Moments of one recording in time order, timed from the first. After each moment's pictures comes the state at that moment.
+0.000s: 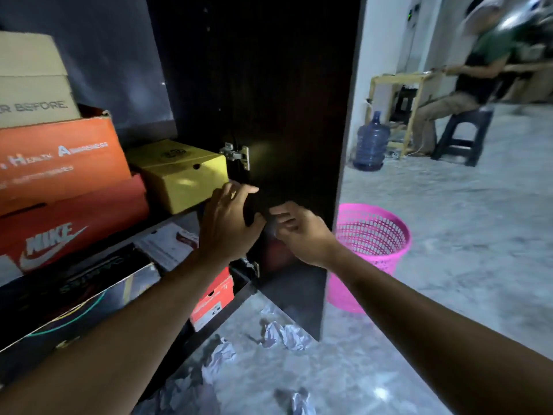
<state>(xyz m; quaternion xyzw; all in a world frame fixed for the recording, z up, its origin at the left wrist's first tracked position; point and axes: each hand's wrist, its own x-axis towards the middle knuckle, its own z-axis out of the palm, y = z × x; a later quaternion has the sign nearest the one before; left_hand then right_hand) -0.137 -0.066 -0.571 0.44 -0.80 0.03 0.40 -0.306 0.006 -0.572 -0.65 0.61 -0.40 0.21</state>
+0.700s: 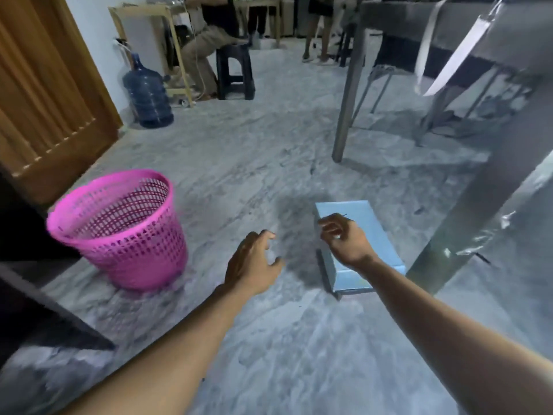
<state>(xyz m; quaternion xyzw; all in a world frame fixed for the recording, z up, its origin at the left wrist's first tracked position) -0.555 0.207 -0.738 0.21 -0.93 -0.29 0.10 -0.687 0.386 -0.713 -0.21 0.87 -0.44 0.10</state>
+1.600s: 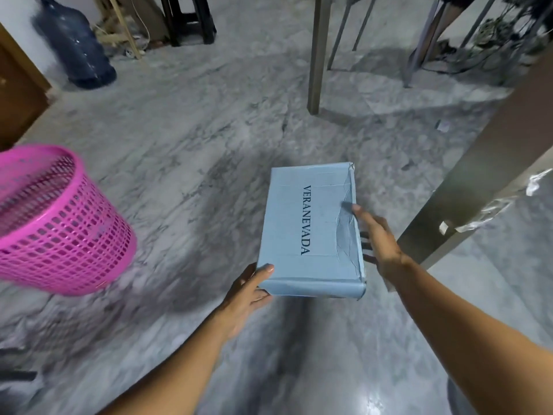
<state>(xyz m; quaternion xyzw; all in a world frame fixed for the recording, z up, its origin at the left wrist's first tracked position) -0.630 0.261 -0.901 0.30 -0.59 -0.75 -0.10 -0.812 0.496 -0.848 0.09 0.75 -0.60 0.24</state>
